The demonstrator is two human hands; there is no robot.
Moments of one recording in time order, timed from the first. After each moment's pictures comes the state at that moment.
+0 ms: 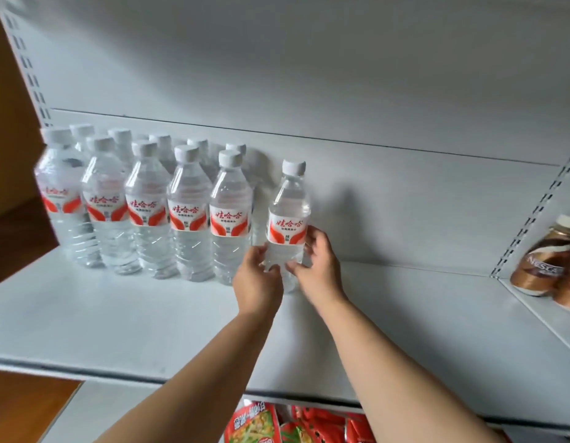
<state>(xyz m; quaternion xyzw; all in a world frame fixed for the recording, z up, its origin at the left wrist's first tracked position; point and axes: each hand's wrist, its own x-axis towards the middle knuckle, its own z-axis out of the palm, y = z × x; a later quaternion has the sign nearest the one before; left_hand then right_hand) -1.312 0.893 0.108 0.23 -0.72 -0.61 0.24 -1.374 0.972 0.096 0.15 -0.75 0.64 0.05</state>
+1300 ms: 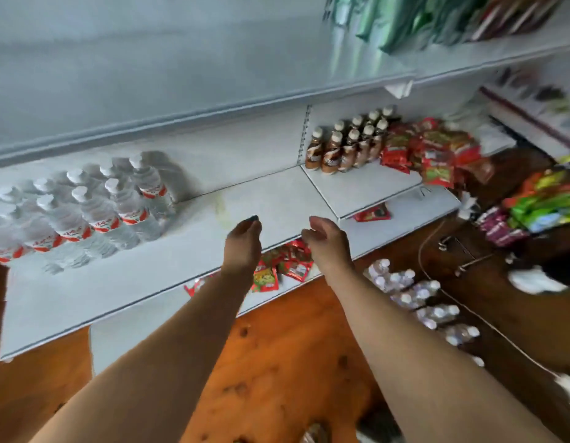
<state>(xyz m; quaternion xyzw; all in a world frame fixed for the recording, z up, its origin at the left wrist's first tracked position) -1.122 1.029 0.385 0.17 -0.69 -0.69 -0.14 -1.098 1.167 0.377 -0.23 -0.79 0.57 0.02</state>
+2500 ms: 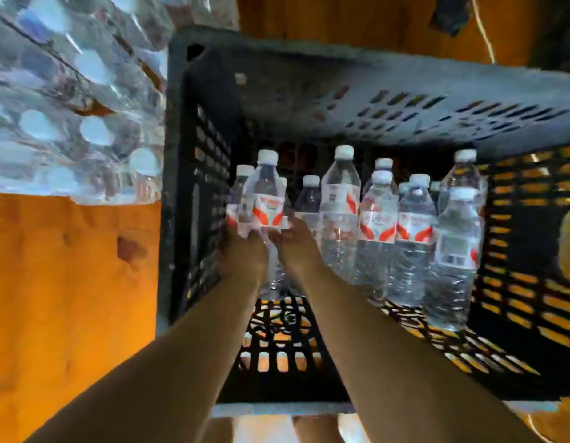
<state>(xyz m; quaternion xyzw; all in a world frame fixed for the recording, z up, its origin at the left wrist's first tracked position) -0.701 1.438 -0.190 -0.06 -0.85 -0.19 -0.49 -0.624 1.455 -0.213 -0.69 -0.40 0.61 0.04</state>
